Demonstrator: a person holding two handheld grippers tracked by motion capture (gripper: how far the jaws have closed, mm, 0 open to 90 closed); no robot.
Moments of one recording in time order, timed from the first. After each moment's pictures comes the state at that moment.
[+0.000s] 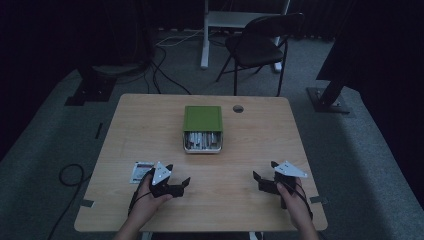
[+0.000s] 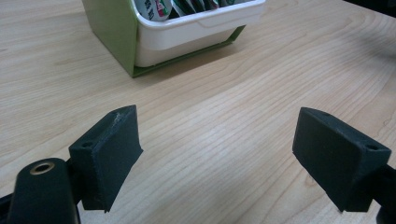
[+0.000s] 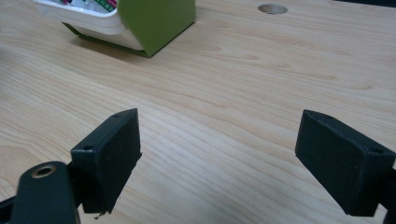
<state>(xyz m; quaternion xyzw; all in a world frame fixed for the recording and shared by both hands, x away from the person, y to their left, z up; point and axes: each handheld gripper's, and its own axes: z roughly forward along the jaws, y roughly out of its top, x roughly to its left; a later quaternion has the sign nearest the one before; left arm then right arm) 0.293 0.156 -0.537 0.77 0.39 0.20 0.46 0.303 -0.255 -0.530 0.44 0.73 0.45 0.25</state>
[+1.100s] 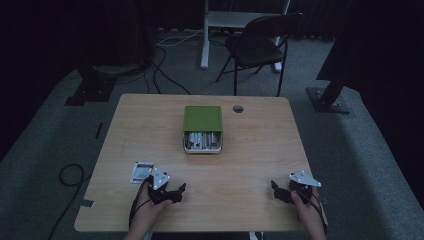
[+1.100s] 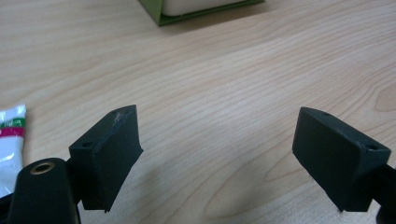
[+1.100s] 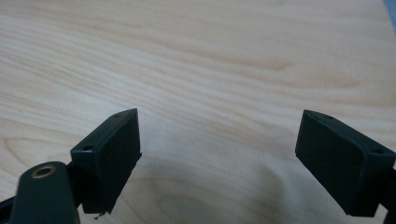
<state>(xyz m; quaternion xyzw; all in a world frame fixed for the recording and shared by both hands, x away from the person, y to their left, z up) 0.275 0.157 -0.544 0.76 0.46 0.21 0.40 0.280 -0.301 -0.549 0.52 0.73 0.36 0.27</state>
